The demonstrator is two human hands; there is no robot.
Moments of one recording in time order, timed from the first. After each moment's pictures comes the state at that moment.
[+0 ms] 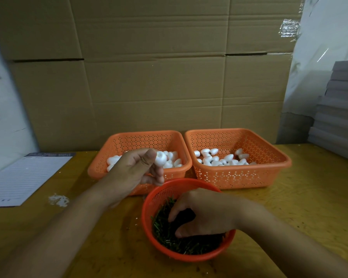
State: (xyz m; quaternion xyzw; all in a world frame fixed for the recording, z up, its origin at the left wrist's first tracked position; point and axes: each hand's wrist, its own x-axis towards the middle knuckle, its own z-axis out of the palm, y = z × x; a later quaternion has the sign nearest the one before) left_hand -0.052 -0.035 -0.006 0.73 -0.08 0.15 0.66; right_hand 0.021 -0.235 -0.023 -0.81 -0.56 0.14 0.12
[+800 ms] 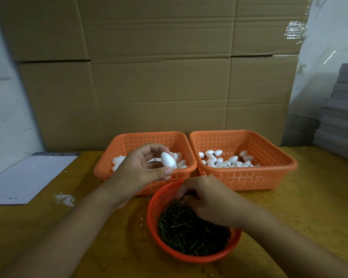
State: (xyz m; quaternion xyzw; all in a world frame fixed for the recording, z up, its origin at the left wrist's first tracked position) left_hand -0.049 -0.030 -0.010 0.72 -0.09 0.14 0.67; right_hand 0.021 -0.232 -0.022 -0.83 -0.49 0.03 0.27
